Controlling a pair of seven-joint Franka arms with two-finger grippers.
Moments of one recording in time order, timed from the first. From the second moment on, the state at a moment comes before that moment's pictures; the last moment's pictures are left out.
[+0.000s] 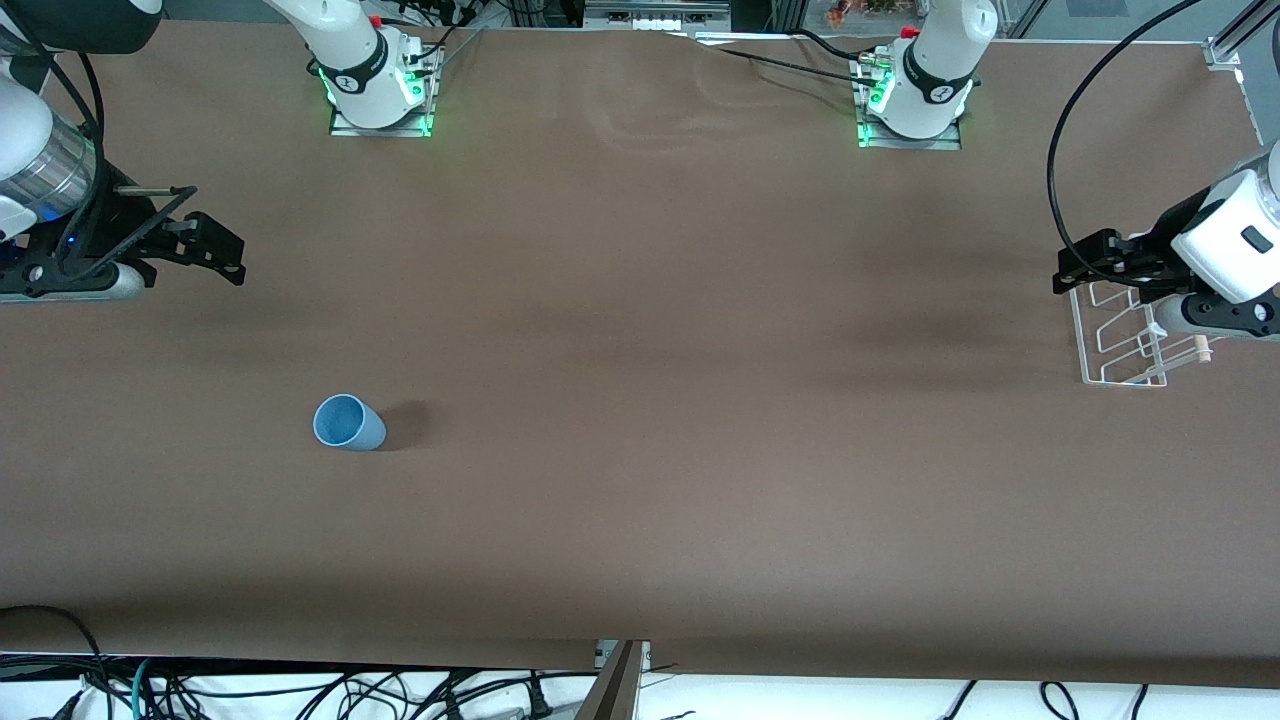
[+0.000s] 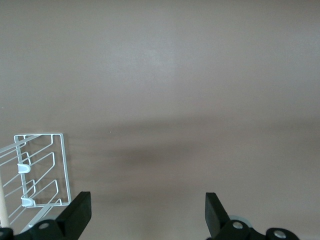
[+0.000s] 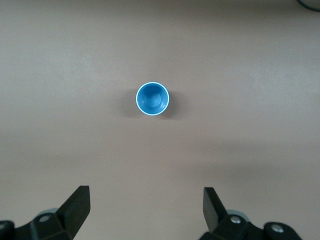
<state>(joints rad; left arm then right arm) 0.00 0.17 -0.04 -1.41 -0.04 1.49 0.02 0.12 0.08 0.00 -1.55 -0.02 1.66 0.08</state>
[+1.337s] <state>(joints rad) 0.01 0.18 -0.04 -1.42 -0.04 1.49 0.02 0.11 0.52 0.01 -1.60 -0.07 2.04 0.06</state>
